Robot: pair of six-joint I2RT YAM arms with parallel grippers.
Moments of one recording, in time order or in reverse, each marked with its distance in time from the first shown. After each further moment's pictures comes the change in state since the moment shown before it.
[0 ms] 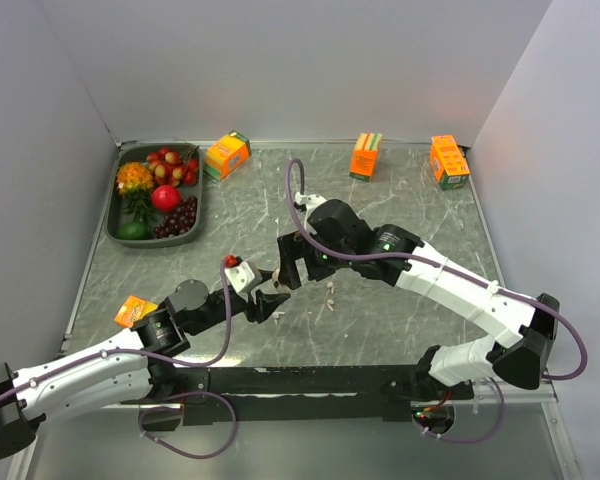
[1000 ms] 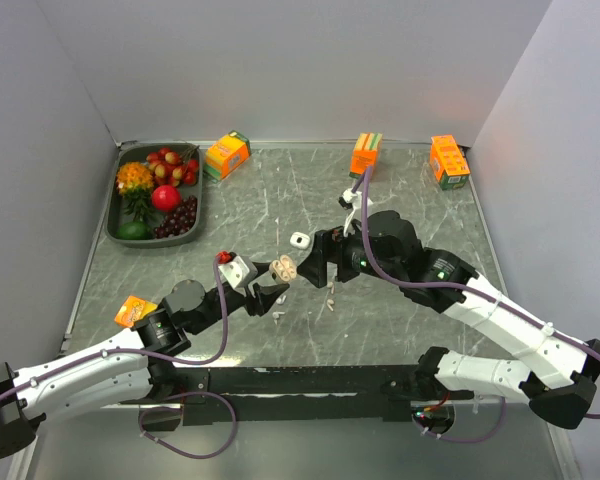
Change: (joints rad) left arm -0.002 0.003 0.000 0.056 -0.078 -0.009; right arm -0.053 -0.307 -0.186 0.150 0.003 0.034
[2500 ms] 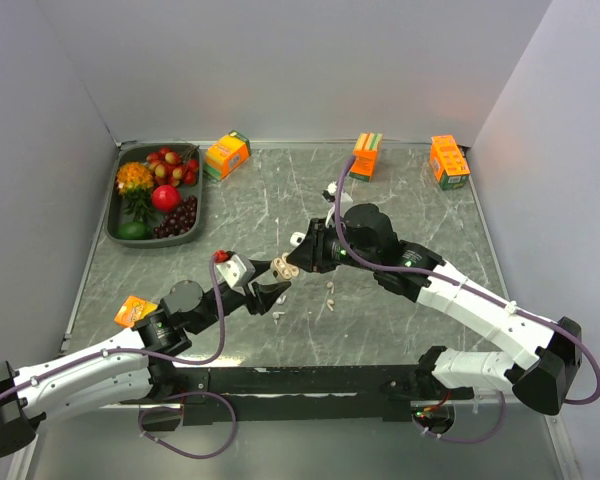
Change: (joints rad) left arm -0.005 0.007 0.000 0.063 -0.005 -0.018; right arm -0.051 0.130 -0.093 0.298 -0.154 0.159
